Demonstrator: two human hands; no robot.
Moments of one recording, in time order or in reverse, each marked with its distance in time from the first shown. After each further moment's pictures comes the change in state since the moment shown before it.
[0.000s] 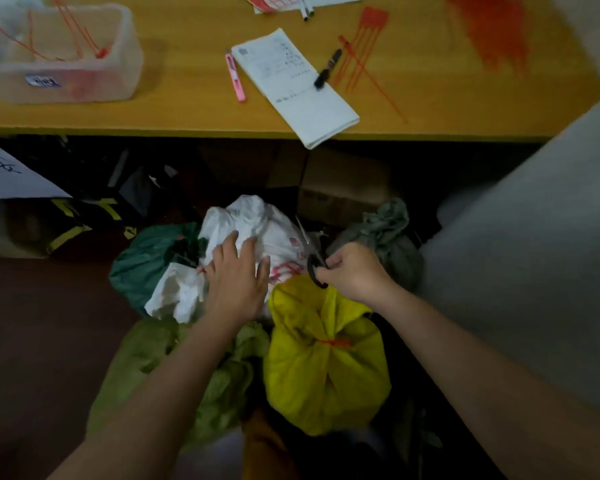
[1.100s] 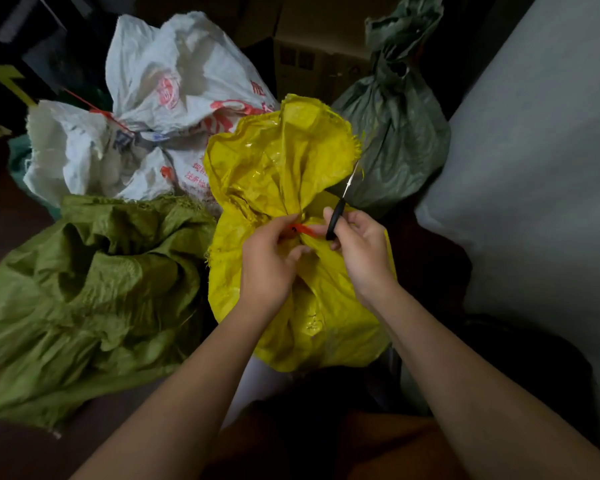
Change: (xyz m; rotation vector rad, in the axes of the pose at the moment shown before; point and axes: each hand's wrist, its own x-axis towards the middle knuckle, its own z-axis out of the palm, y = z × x) left_hand -0.110 -0.026 0.321 -0.589 0.148 0.045; right_hand 0.009 0.266 0.232 0.947 0.302 -0.026
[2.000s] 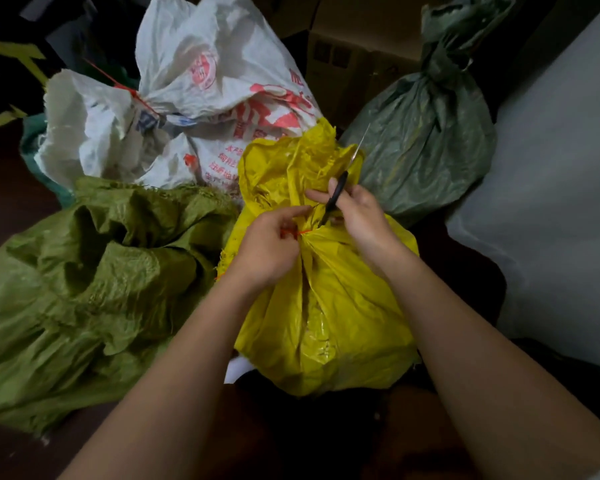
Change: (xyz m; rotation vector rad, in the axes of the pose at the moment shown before) left_hand 0.039 -0.038 -0.030 -0.125 -0.221 -0.168; right_hand 0.065 0.015 0.052 -0.183 -0.251 -0.010
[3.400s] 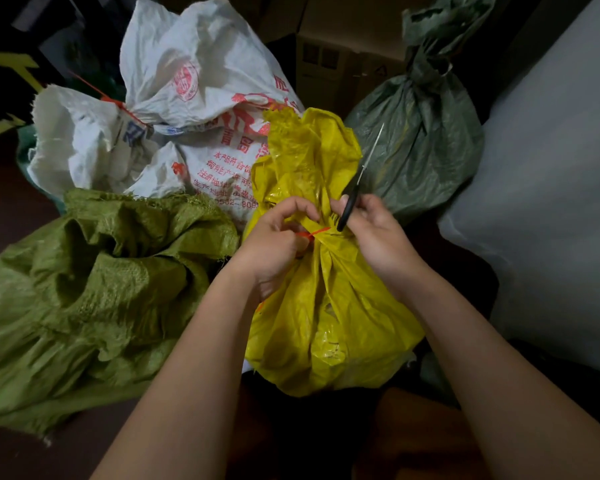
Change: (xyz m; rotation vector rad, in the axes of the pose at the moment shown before) left_hand -0.002 0.034 0.014 -0.586 -0.149 -0.206; right_hand -0.042 -0.013 -0.035 0.015 0.040 -0.013
